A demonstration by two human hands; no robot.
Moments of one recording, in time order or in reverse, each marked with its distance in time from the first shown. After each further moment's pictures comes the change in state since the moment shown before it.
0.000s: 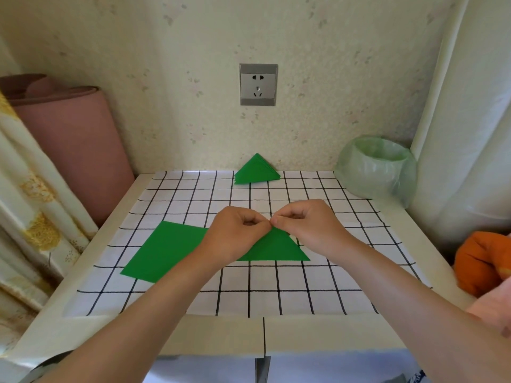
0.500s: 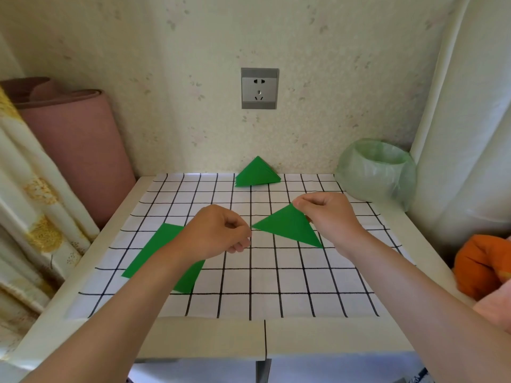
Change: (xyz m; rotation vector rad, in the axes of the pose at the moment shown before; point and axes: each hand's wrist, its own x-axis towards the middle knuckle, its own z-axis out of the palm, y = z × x) left_hand 0.005 -0.013 -0.038 0.053 -0.146 -0.078; right_hand 0.015 0.010 -0.020 0.130 0.234 0.134
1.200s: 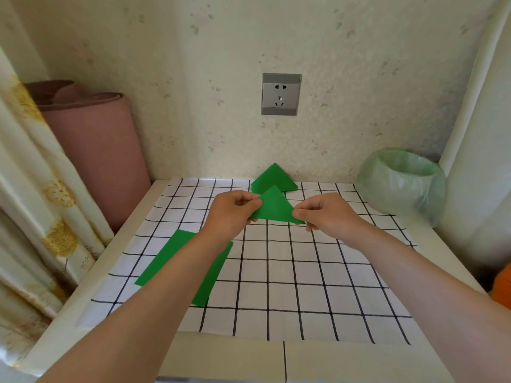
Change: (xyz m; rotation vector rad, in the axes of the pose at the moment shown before) left_hand 0.060 -0.010 -0.003 -0.364 0.324 0.037; right_hand 0.049 0.003 0.021 -0.206 -0.250 -0.024
